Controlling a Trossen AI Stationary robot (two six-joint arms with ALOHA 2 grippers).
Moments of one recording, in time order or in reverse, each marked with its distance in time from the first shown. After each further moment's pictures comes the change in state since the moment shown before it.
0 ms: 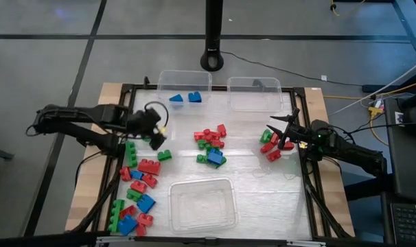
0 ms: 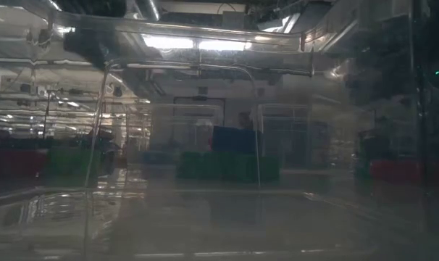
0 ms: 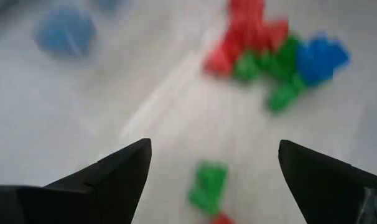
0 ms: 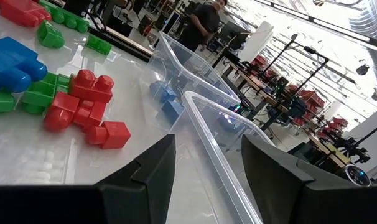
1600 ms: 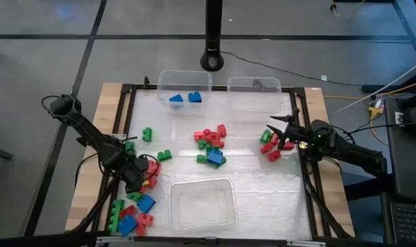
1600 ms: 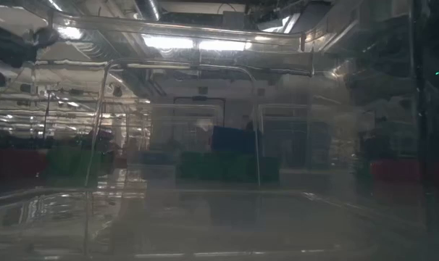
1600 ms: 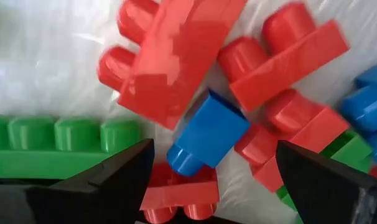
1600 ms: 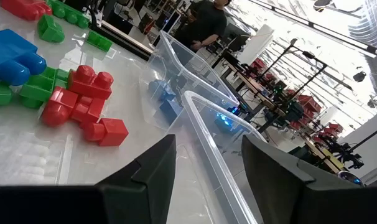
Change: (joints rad) left arm -0.707 0.183 -0.307 0.011 0.208 -0.344; right arm 0.000 0.000 0.000 0.001 0.000 -0.041
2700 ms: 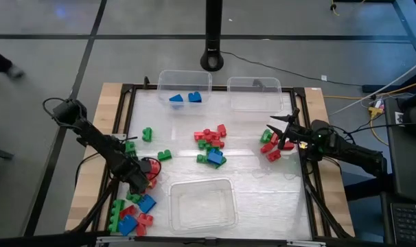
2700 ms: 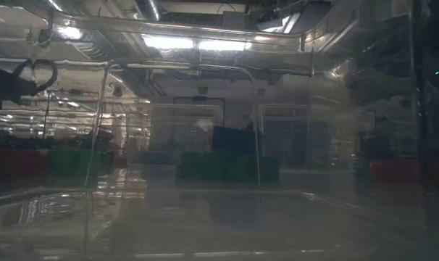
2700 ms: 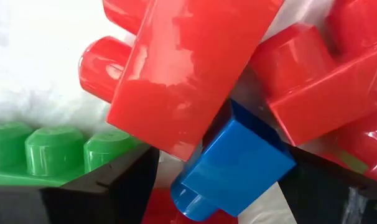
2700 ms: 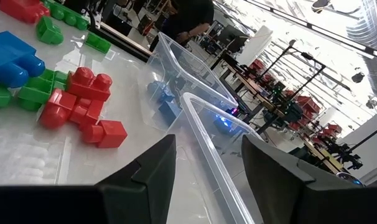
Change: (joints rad) left arm 0.001 0.134 -0.083 0.131 -0.018 -0.029; right arm 0.000 0.000 0.000 0.007 0.000 0.001
